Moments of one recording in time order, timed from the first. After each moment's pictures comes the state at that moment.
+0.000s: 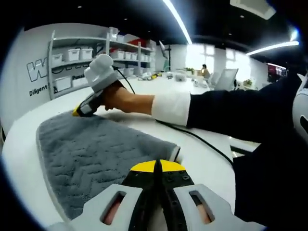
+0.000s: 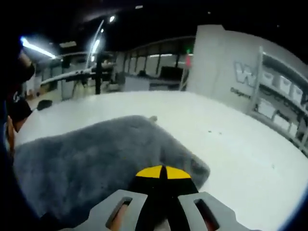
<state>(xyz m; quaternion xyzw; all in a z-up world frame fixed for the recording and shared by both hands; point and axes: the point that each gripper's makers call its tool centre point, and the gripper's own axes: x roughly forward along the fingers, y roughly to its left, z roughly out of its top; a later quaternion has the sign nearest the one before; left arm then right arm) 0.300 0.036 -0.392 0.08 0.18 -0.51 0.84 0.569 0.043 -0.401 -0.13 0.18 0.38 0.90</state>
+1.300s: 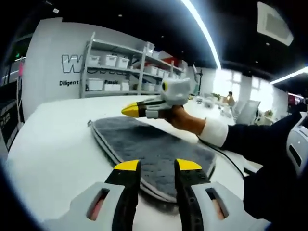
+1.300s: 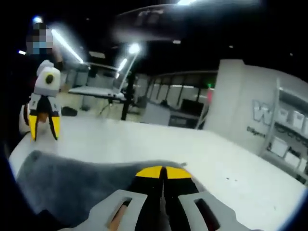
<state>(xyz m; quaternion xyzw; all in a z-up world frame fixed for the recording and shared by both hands) 0.355 0.158 -0.352 -0.01 0.16 -0.42 0.89 0.523 0.100 -0.336 -0.16 0.02 0.49 0.86</state>
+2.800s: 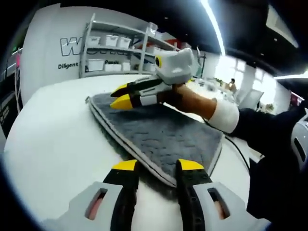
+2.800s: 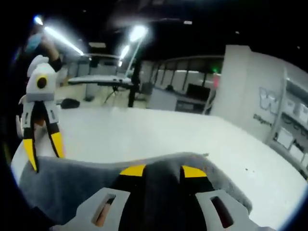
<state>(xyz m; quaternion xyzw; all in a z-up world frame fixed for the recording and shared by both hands) 0.354 0.159 -0.390 0.02 0.23 -0.41 0.88 0.505 0.138 -0.372 -0.18 0.09 0.50 0.84</state>
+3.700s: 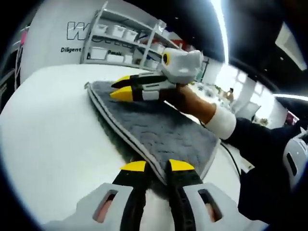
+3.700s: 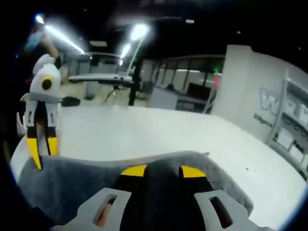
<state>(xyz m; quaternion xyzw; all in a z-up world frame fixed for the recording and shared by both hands) 0.348 0.157 -0.400 -0.04 0.28 -0.41 0.87 0.504 0.138 -0.376 -0.19 0.09 0.50 0.84</state>
